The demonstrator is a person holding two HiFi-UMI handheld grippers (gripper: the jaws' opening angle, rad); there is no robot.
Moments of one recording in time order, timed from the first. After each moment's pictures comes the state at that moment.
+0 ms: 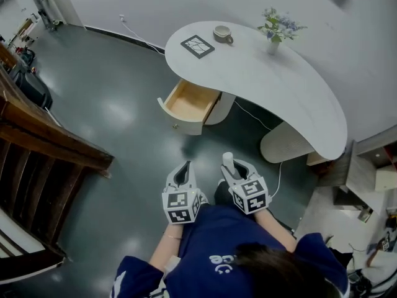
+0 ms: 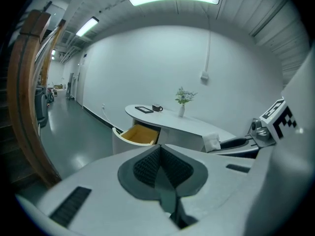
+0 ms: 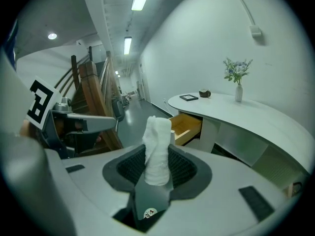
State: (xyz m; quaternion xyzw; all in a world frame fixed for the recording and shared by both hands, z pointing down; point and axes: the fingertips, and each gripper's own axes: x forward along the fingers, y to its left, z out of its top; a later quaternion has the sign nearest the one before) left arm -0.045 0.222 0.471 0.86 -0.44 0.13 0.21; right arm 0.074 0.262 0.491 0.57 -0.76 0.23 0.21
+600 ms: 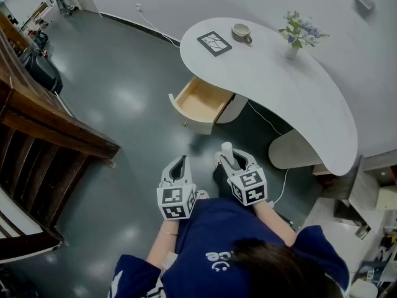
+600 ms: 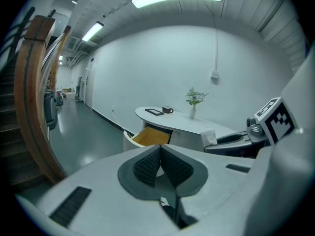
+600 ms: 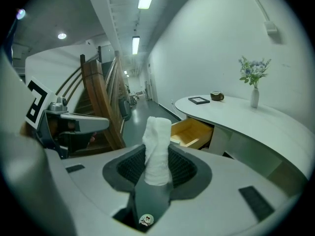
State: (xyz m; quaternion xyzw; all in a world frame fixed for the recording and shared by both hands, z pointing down) left arm -0.068 0.181 0.476 0.84 -0.49 0.14 0.20; right arm 0.063 0.196 0.499 0.53 -0.80 0.21 0.22
